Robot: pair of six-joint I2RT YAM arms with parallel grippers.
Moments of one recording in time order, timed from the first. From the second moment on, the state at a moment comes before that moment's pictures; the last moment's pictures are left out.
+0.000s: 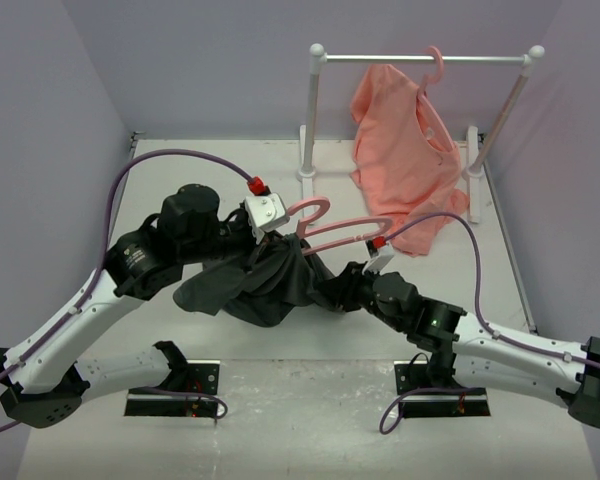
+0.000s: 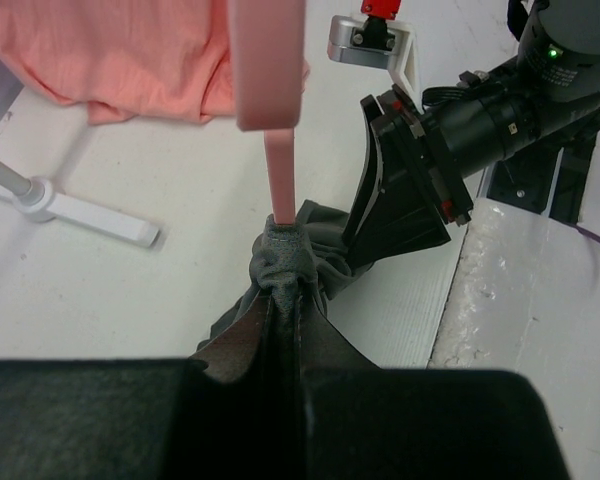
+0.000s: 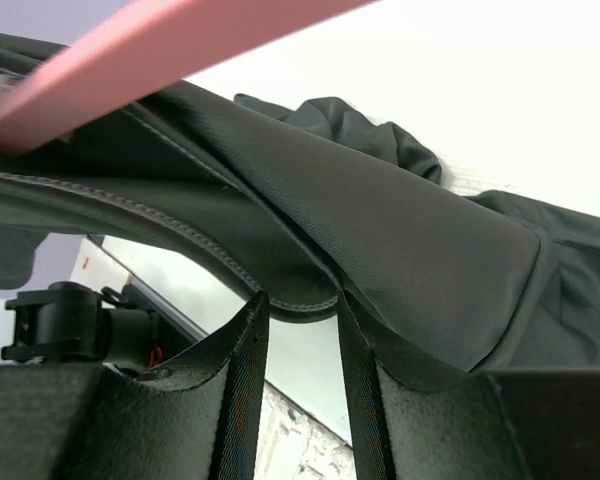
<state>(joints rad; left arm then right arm) -0.84 1.04 1.36 -0.71 0.30 0.18 1.09 0.83 0.50 -0.03 0.32 0.87</state>
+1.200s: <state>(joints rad) -0.84 0.99 1.31 -0.69 0.28 0.16 1.03 0.98 0.48 0.08 0.33 0.94</state>
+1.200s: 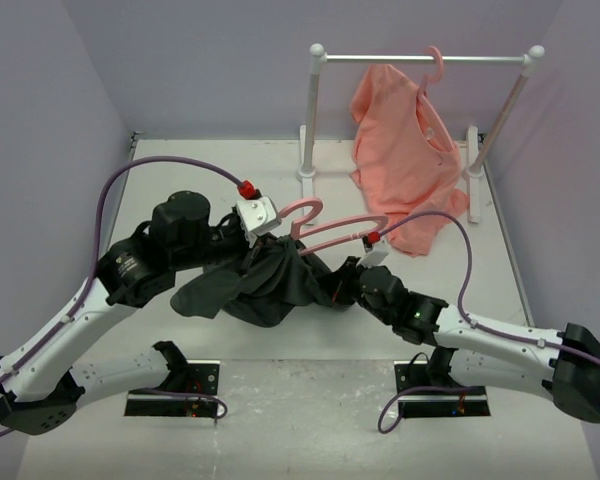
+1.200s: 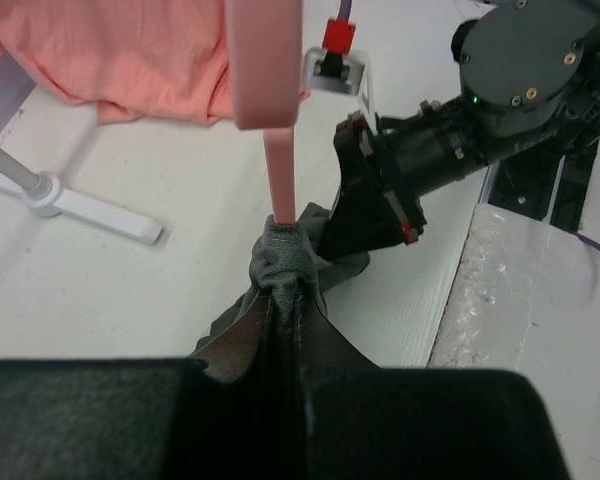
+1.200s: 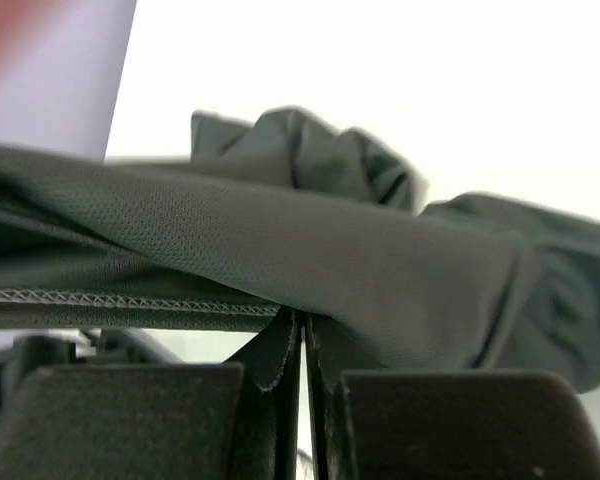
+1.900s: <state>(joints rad) -0.84 0.93 1.17 -0.64 0.25 0.16 0.38 0.77 0.62 -0.23 -0.04 0.80</state>
